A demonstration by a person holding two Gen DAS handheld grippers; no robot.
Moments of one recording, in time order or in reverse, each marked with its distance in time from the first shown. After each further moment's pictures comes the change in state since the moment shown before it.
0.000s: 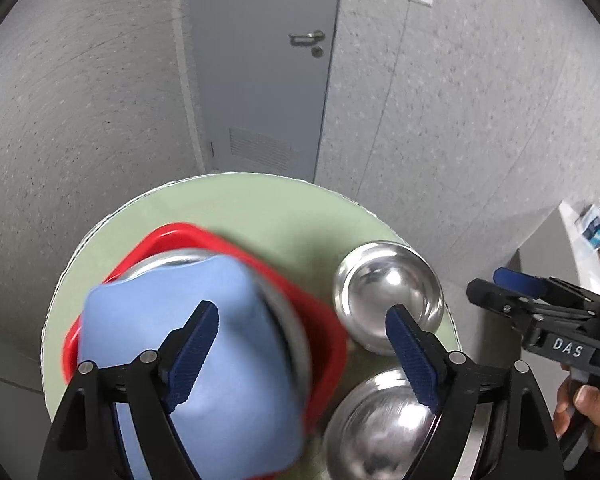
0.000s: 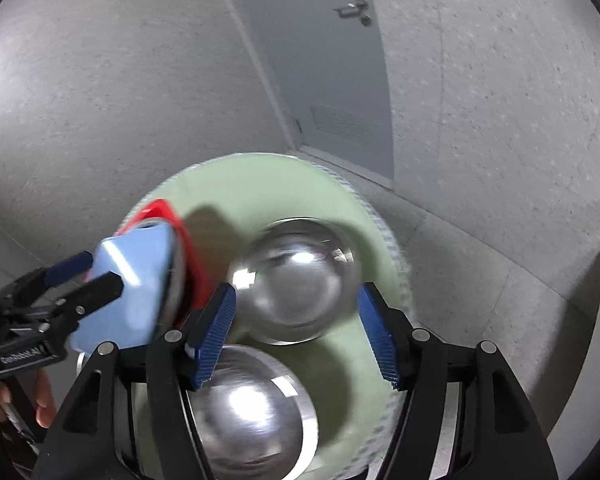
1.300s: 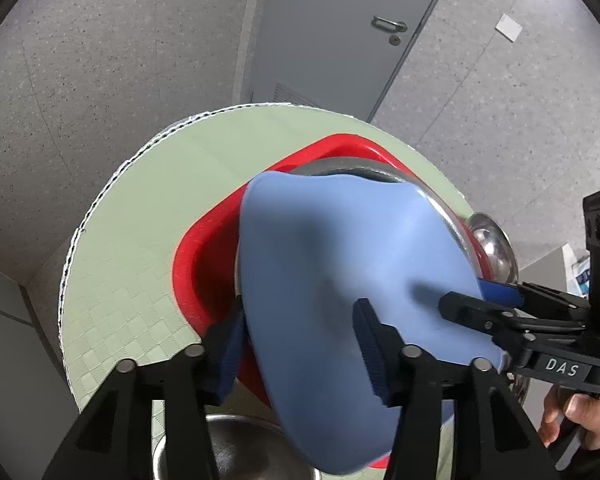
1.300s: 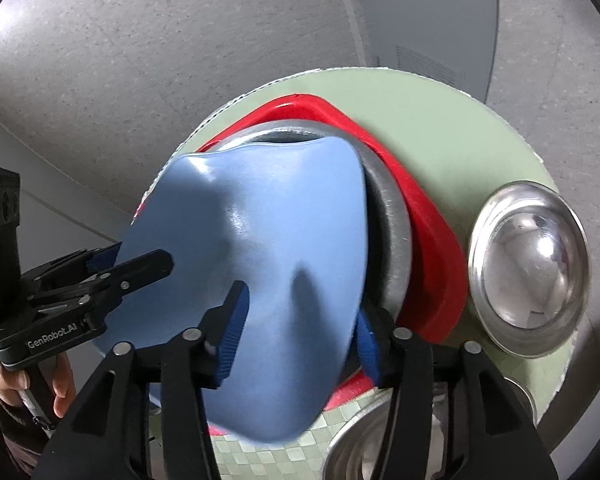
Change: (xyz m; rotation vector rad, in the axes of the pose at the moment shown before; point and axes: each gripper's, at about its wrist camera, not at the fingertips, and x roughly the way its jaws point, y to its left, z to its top) left arm -0.027 0.199 -0.070 -0.274 0.081 -0.070; right arm 0.084 0.179 -0.027 -0.182 0.236 0.137
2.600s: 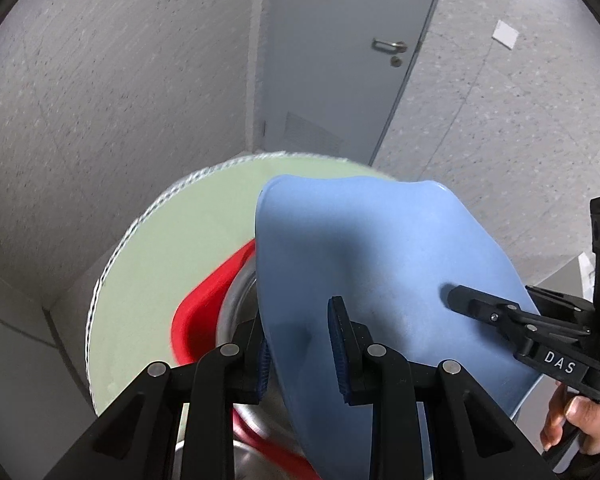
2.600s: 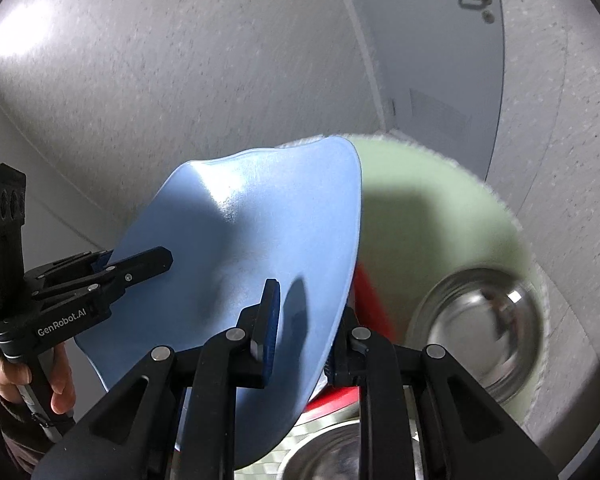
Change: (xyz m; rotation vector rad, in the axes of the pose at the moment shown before) left arm -0.001 -0.058 -0.001 0.043 -0.084 0.076; right arm -0.034 -0.026 0.025 -0.051 -0.116 0.082
